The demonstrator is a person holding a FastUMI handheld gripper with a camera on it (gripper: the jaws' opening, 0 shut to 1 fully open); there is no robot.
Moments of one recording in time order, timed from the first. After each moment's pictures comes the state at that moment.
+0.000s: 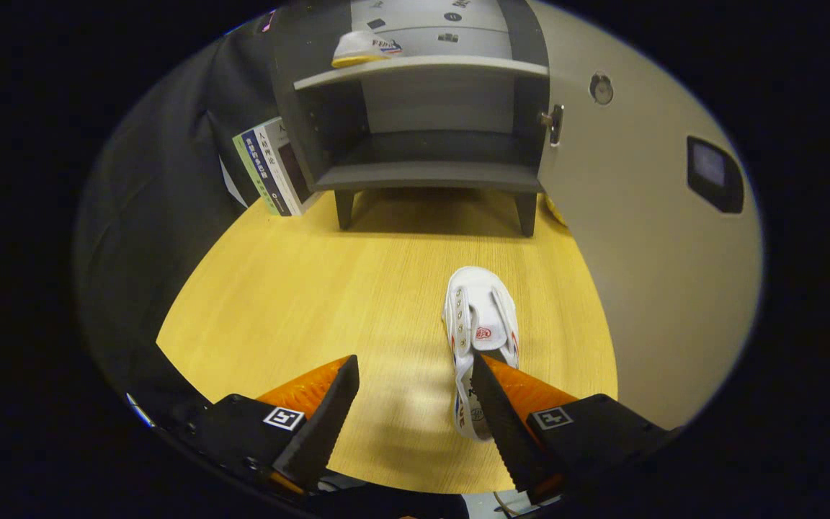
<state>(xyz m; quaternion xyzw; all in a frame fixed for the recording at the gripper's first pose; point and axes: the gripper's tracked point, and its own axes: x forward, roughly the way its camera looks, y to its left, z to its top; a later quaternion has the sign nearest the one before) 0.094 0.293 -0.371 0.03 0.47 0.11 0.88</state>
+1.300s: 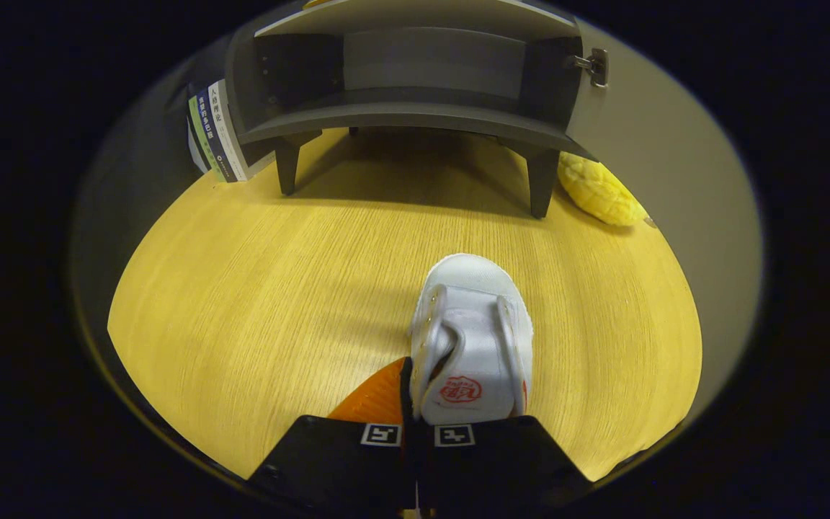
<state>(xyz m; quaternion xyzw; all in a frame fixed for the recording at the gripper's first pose) 0.157 0.282 -0.461 -0.02 0.49 0.09 0.87</state>
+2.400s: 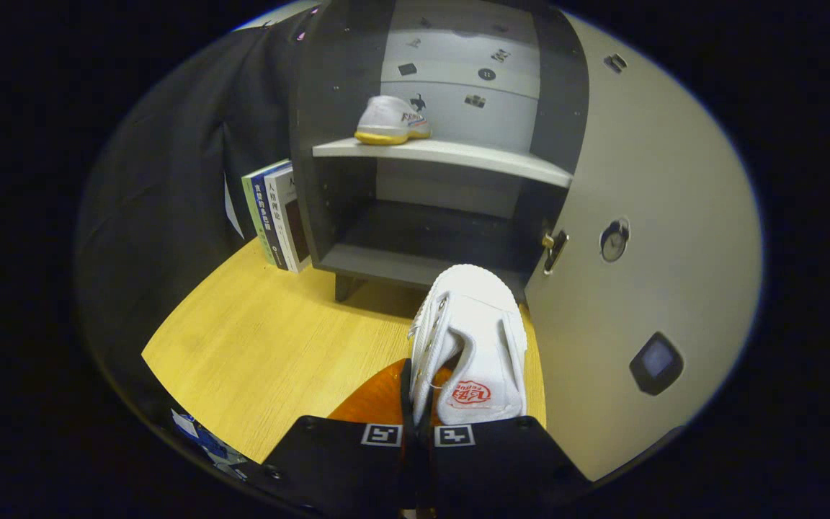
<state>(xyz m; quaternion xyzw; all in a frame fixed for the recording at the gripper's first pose) 0.166 0.303 -0.234 -0.04 0.33 0.10 0.94</state>
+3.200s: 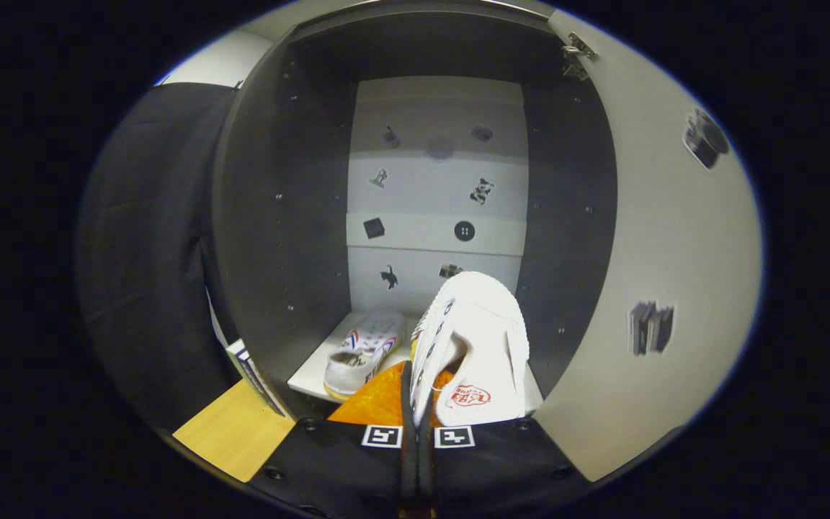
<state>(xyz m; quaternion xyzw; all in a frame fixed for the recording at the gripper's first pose) 0.361 0.290 0.008 0.00 0.14 0.07 0.99</state>
